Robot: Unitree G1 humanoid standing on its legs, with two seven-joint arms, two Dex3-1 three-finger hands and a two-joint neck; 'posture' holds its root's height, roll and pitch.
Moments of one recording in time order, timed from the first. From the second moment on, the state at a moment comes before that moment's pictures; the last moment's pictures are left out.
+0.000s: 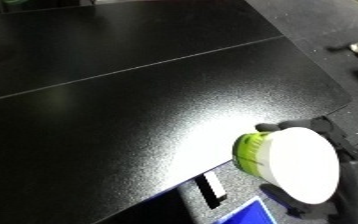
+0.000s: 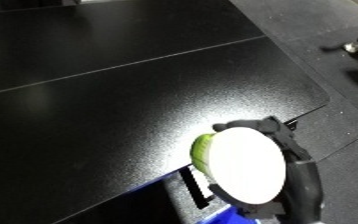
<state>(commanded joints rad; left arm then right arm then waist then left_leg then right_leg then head) -0.05 0.31 -0.10 1.10 -0.65 -0.04 -0.24 -0.18 -0.59 -0.14 -0.20 0.60 -0.36 -0.21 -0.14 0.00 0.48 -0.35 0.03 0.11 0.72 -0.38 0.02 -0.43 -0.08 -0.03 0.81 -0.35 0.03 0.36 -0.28</state>
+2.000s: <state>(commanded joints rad) -0.05 0.31 -0.16 1.19 -0.67 -0.04 -0.28 -0.11 -0.53 -0.01 0.76 0.86 -0.05 0.16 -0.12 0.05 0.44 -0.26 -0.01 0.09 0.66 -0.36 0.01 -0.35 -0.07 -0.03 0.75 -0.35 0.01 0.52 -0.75</state>
